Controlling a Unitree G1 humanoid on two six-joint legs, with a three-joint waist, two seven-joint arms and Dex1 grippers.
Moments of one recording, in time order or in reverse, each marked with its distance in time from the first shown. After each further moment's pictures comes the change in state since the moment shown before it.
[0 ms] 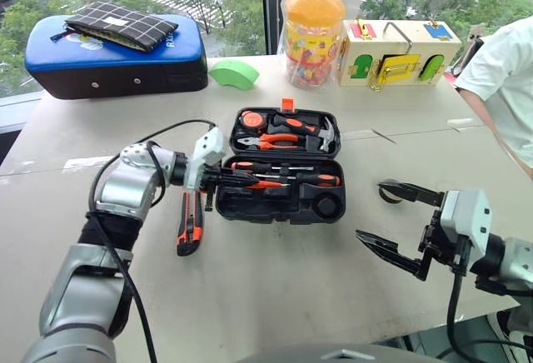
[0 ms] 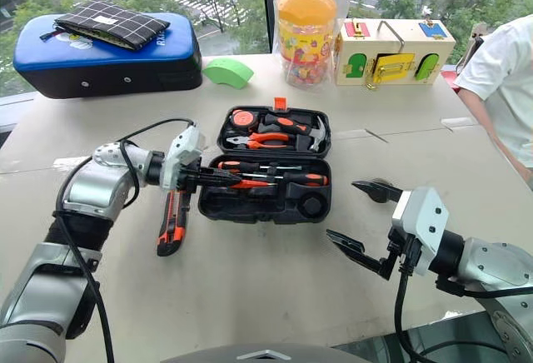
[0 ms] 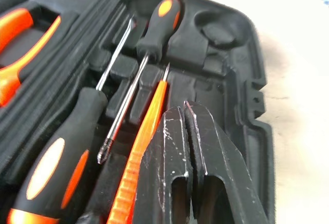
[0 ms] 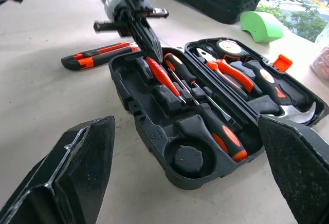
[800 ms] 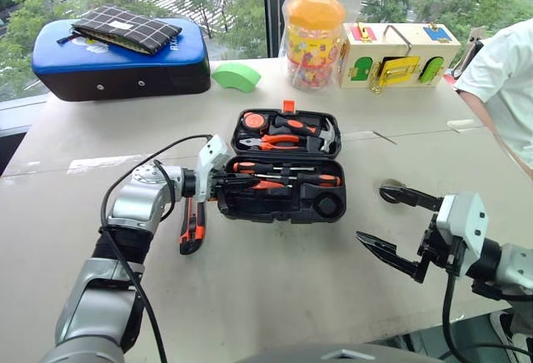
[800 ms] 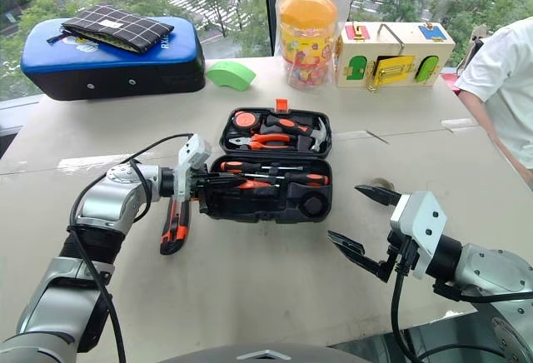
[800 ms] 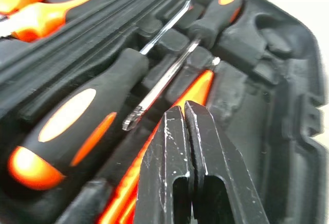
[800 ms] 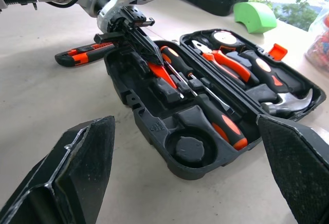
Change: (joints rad) left arm 0.042 -0.086 0.040 0.001 0.021 0.163 0.236; right arm 0.042 0.007 0.020 -0.002 -0.026 -0.009 -0.043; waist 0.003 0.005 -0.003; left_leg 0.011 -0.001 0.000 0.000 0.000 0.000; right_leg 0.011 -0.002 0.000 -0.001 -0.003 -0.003
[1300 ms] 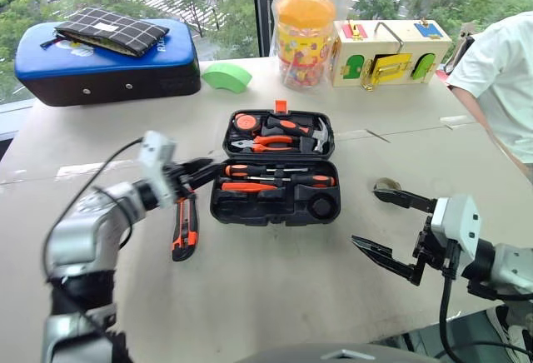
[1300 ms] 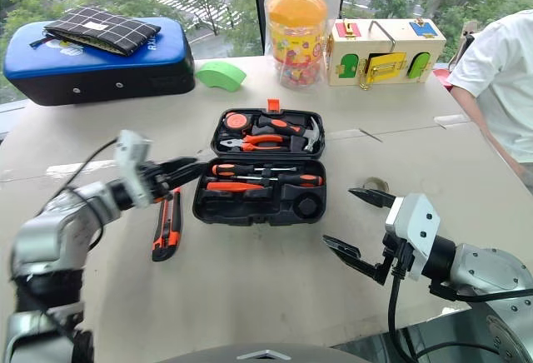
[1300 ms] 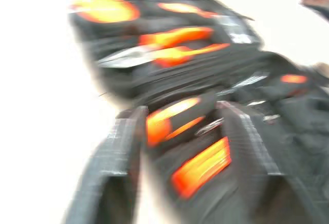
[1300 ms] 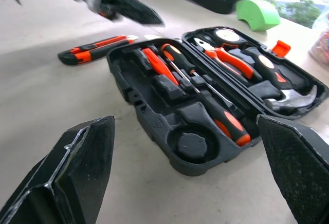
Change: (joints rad) left arm 0.392 -0.025 0.518 -0.505 -0.234 0.342 0.410; right arm -0.038 0.006 0.058 0.052 -0.016 -0.030 0.050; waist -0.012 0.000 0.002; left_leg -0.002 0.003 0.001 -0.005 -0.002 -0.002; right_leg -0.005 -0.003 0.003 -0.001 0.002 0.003
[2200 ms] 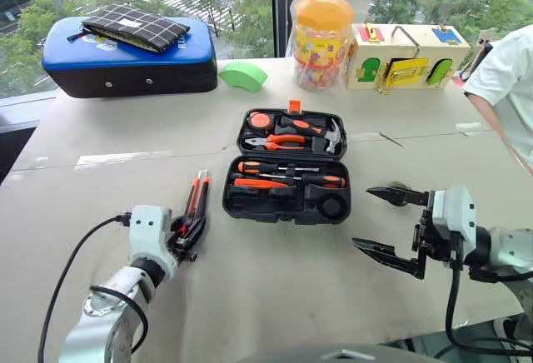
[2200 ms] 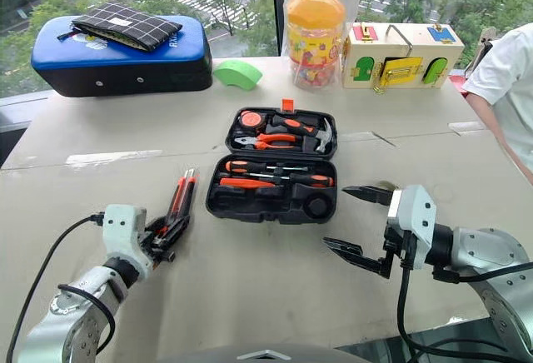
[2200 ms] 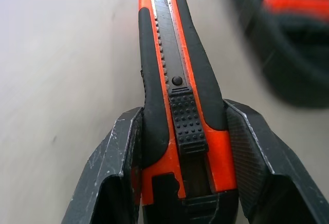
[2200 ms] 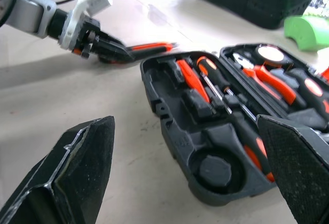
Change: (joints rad) left arm 0.342 -0.167 -0.058 -0.243 0.041 -0.197 0.194; right arm -0.067 -0.033 -0.006 0.090 0.035 -0.033 0.120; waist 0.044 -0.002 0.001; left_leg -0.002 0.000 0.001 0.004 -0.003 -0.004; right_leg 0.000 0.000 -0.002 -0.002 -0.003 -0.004
